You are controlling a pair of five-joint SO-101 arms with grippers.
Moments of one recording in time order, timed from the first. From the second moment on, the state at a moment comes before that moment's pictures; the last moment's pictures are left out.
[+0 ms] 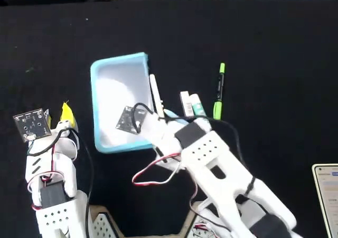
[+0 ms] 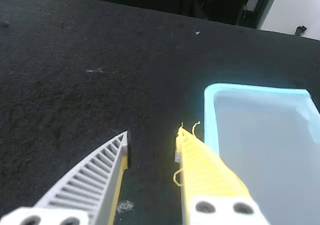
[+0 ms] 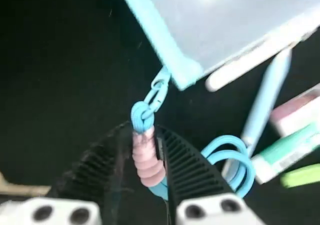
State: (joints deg) left arm -21.7 -104.0 96.1 34.9 2.2; right arm -34.8 -32.0 50.7 70.1 31.3
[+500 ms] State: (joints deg) left arm -21.7 -104.0 96.1 34.9 2.2; right arm -34.8 -20.5 41.5 77.1 26.8
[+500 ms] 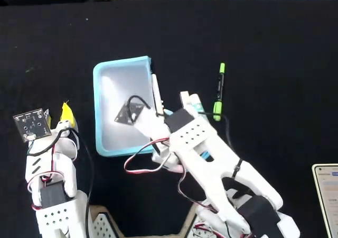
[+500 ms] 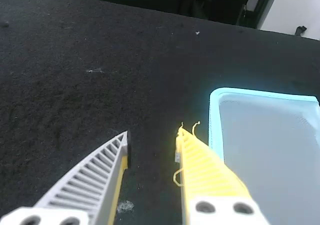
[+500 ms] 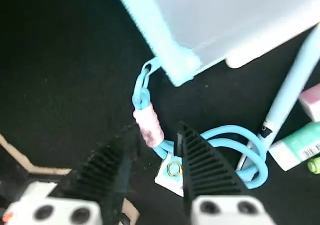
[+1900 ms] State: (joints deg) left arm -21.7 -104.0 96.1 34.9 2.2; right arm -41.8 -34.9 72.0 43.7 20.2
